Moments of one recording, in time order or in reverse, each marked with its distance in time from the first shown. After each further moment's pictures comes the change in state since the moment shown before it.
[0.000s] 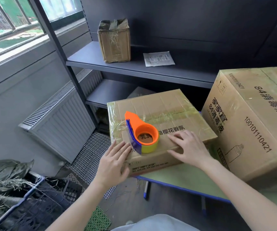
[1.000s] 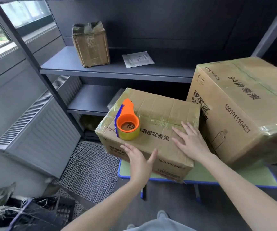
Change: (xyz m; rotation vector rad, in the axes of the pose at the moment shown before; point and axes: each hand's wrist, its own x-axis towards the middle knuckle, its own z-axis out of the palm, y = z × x) left_hand 0.053 0.093 0.025 -0.710 -0.256 -0.838; right_hand -0.023 0.001 0.000 0.092 -0.080 0.437
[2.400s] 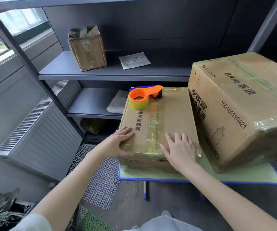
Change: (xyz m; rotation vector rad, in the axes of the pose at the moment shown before) left_hand 0.093 -0.015 -0.103 0.603 -0.439 0.591; right_hand -0.023 -0.047 0.016 -0.191 0.141 0.051
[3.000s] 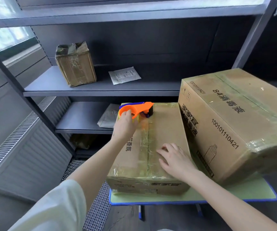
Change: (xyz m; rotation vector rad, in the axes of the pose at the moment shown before) left_hand 0.138 0.052 -0.035 0.085 0.519 -0.301; right_hand 0.035 0.026 -0.015 0.244 -0.110 -0.201
